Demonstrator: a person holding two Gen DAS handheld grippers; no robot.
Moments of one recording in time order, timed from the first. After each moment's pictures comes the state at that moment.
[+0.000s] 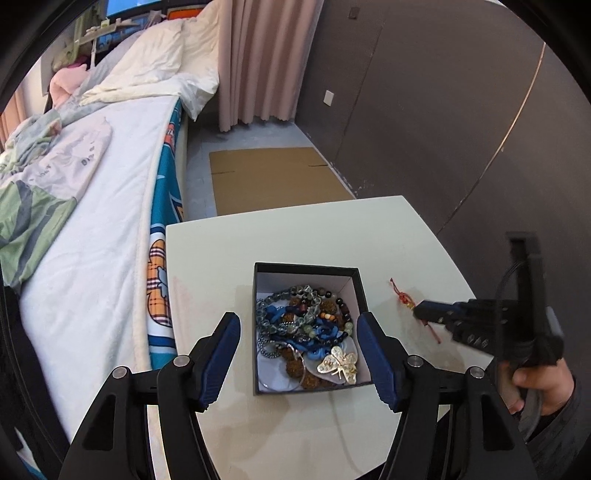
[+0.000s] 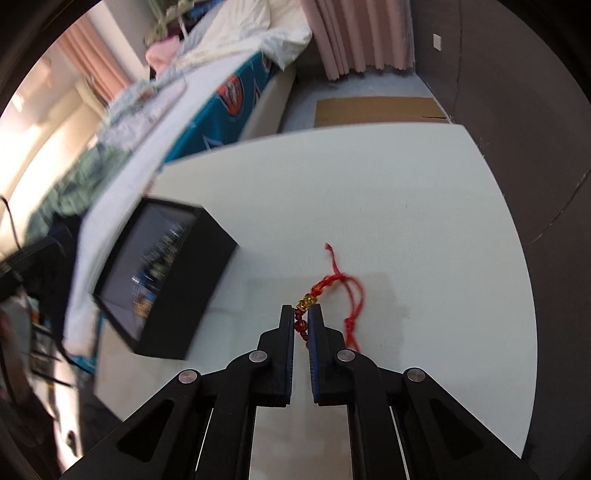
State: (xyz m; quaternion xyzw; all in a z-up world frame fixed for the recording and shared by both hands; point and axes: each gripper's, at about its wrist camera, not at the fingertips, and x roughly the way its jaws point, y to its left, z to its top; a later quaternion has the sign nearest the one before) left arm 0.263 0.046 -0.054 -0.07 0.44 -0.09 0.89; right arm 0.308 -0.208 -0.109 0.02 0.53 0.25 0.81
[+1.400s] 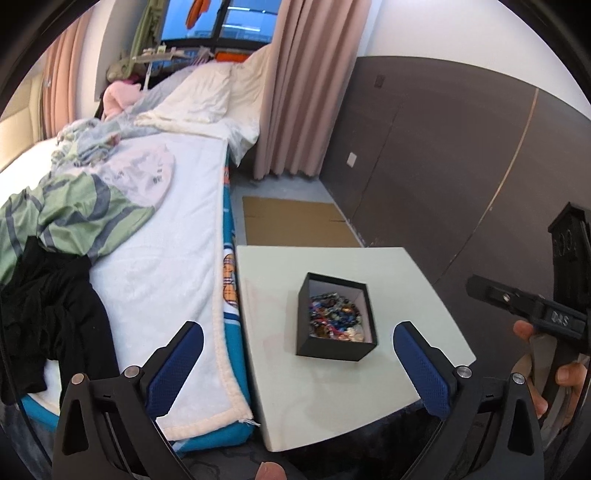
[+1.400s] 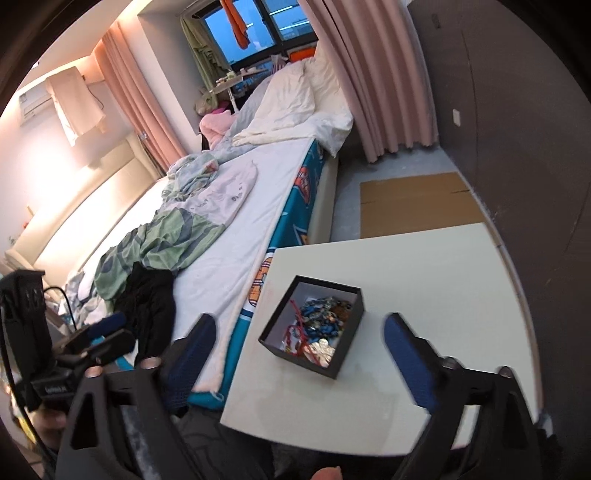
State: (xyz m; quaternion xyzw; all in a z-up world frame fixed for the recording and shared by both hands) left arm 0.136 0.101 0.011 -0.12 0.34 -0.04 0.93; right arm 0.210 -0.159 0.029 0.06 0.39 0.29 0.87
